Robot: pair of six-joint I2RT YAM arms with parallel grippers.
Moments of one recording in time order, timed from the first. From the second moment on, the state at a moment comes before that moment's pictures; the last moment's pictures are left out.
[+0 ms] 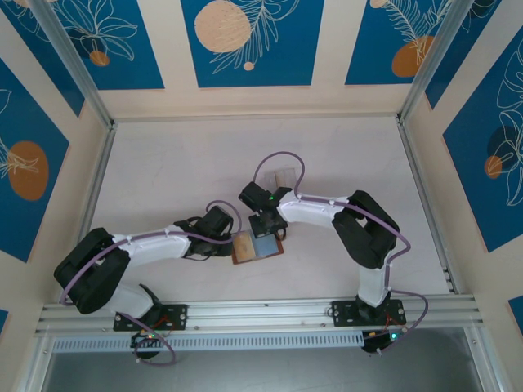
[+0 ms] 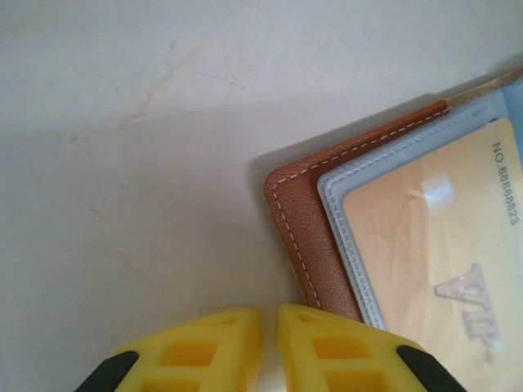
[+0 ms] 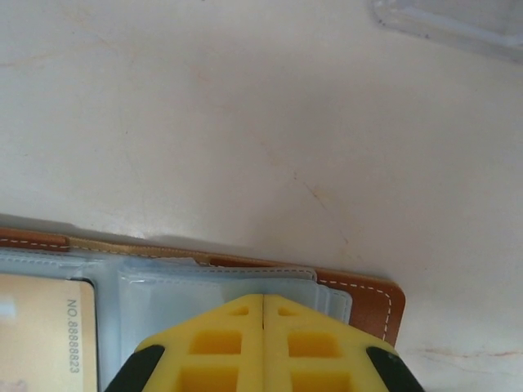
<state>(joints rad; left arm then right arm) -0.77 1.46 0.62 -0.33 0.01 -0.68 0.87 1.87 1.22 -0.67 0.09 0.51</state>
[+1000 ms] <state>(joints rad) -0.77 1.46 0.62 -0.33 0.01 -0.68 0.84 1.87 1.22 -0.70 0.11 0.45</state>
